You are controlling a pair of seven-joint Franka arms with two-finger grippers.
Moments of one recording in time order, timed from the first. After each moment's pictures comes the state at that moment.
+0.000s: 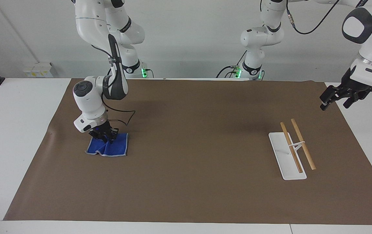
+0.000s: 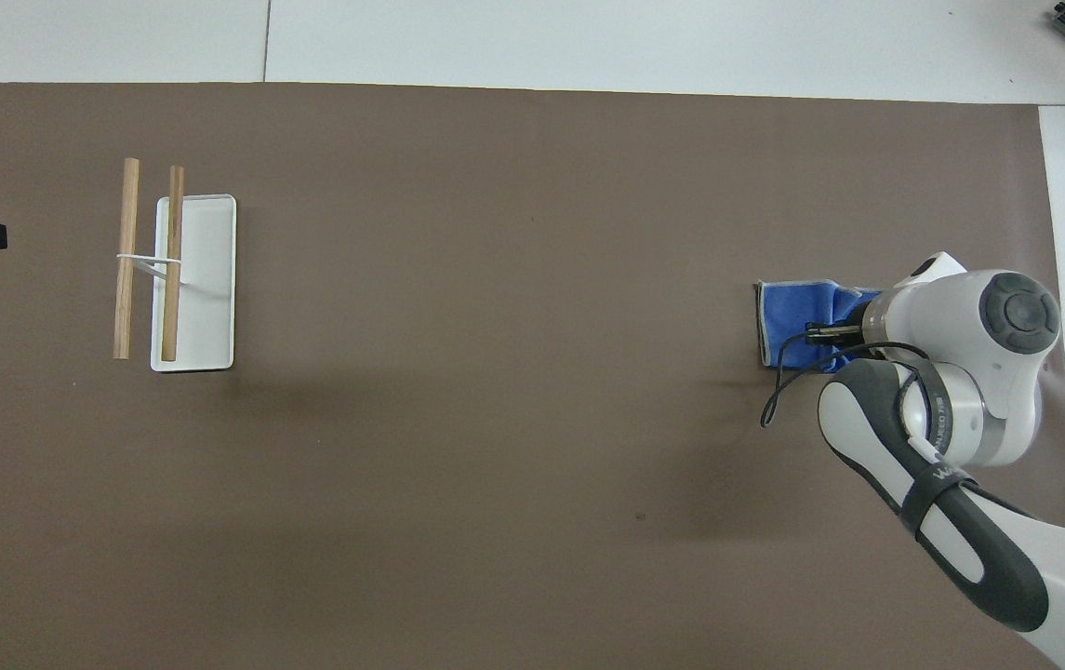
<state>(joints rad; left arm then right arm) 0.13 0.08 -0.05 -1.54 -0.01 1.73 0.03 -0.04 0.21 0.06 -2.18 0.00 2.46 0.04</state>
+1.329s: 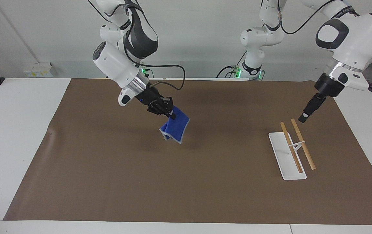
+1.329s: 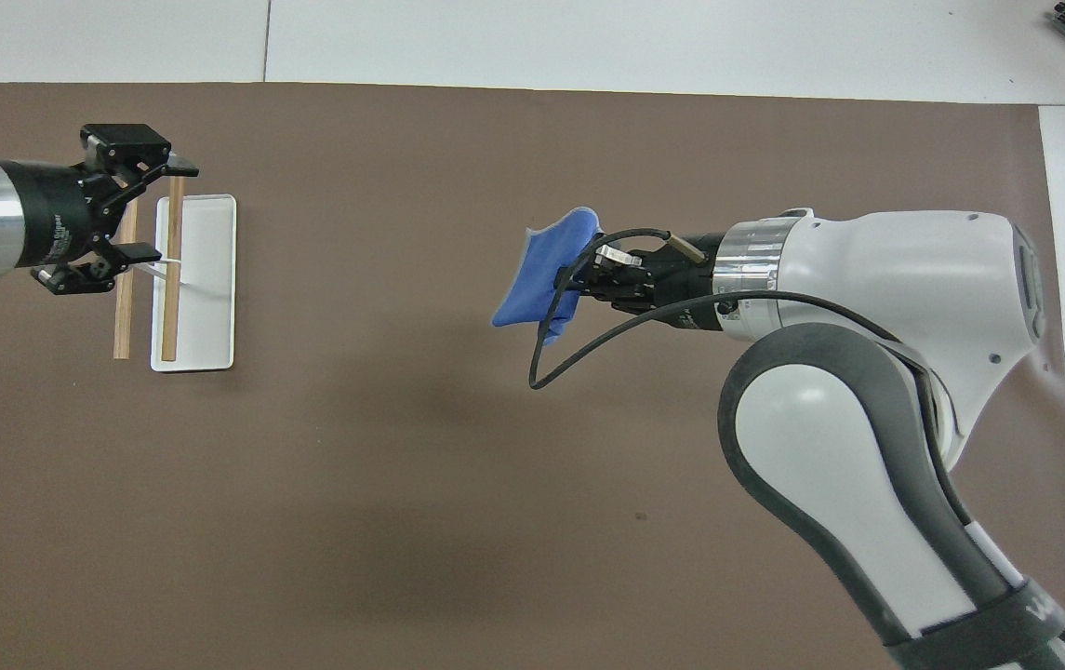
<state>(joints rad) 0.08 -0.02 -0.26 -1.86 -0.34 2.25 -0.93 -0.03 0.08 0.44 -1.87 0.86 2.29 0.29</state>
